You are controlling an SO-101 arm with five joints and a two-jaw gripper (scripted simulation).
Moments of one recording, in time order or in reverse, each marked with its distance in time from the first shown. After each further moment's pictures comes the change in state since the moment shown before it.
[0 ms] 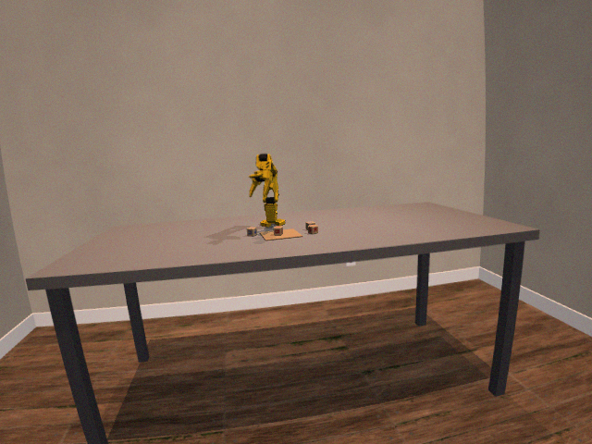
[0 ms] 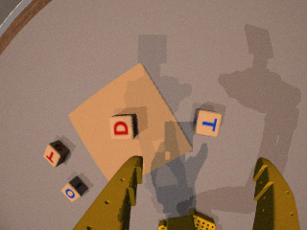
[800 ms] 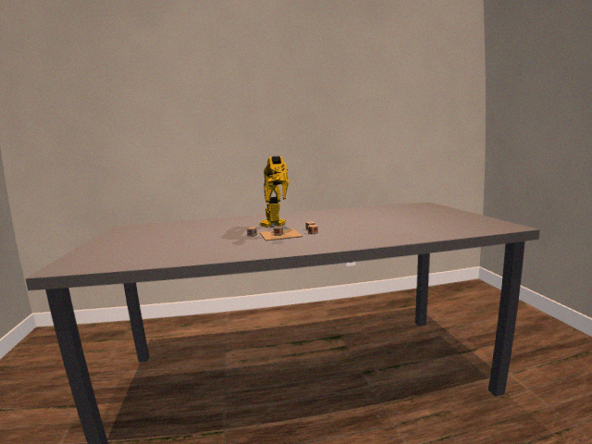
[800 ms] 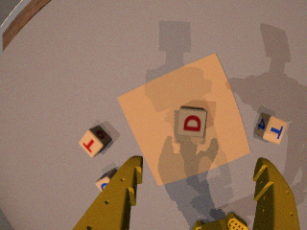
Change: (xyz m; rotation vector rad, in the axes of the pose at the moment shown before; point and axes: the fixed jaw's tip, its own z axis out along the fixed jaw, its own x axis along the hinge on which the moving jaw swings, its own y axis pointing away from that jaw) arm 0.017 0.072 0.015 -0.133 0.082 -0.075
